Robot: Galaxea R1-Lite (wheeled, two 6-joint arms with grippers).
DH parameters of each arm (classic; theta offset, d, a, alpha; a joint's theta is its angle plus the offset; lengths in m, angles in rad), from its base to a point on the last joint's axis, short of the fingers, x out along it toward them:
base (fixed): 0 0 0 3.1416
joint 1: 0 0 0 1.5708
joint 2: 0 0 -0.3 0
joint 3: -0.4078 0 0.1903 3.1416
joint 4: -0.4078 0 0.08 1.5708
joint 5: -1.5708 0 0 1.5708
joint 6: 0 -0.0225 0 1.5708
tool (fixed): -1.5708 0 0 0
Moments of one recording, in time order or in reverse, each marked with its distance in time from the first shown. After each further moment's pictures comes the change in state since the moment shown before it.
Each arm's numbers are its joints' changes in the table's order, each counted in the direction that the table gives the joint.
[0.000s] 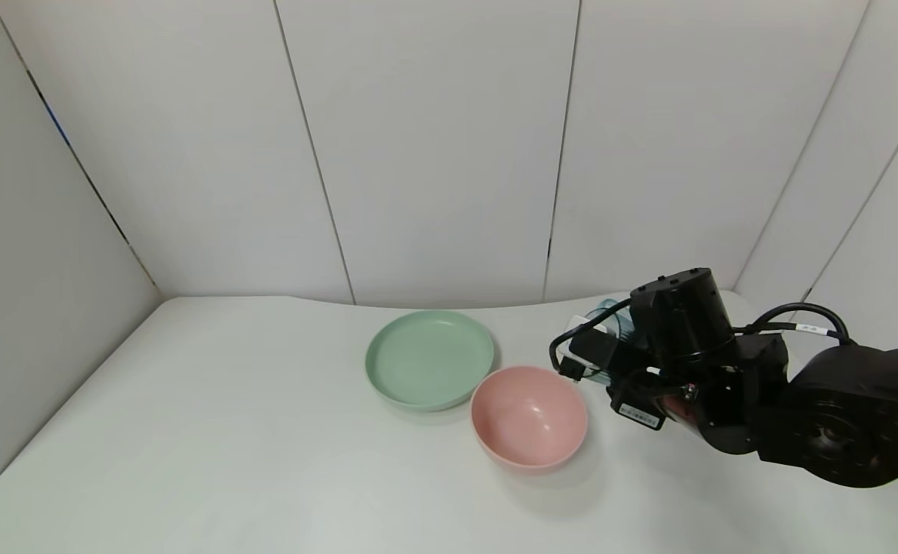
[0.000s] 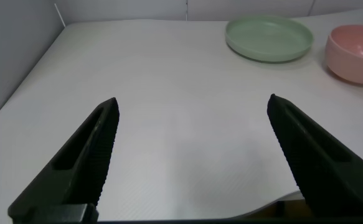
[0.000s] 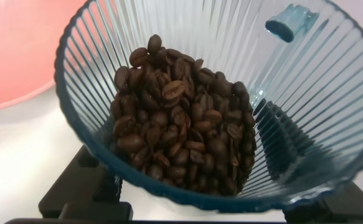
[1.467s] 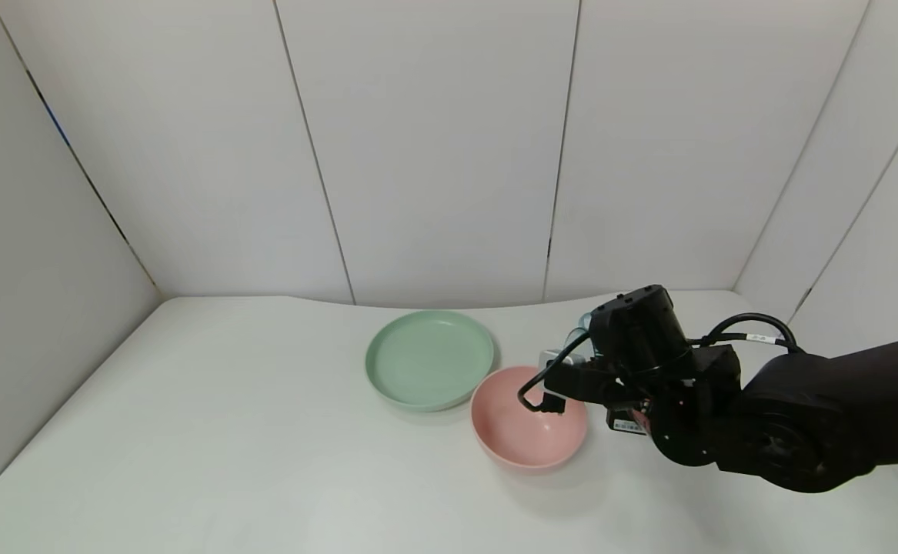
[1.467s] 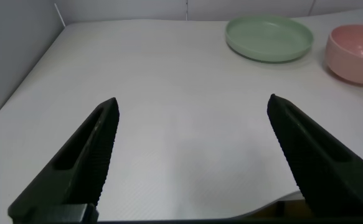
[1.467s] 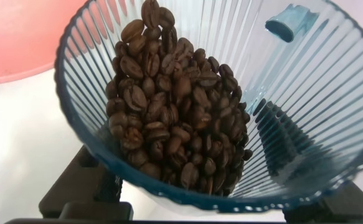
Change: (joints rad) left arm 0.000 0.000 0.000 0.000 0.000 0.000; right arm -0.053 0.069 -0.043 -0.033 0.139 0.232
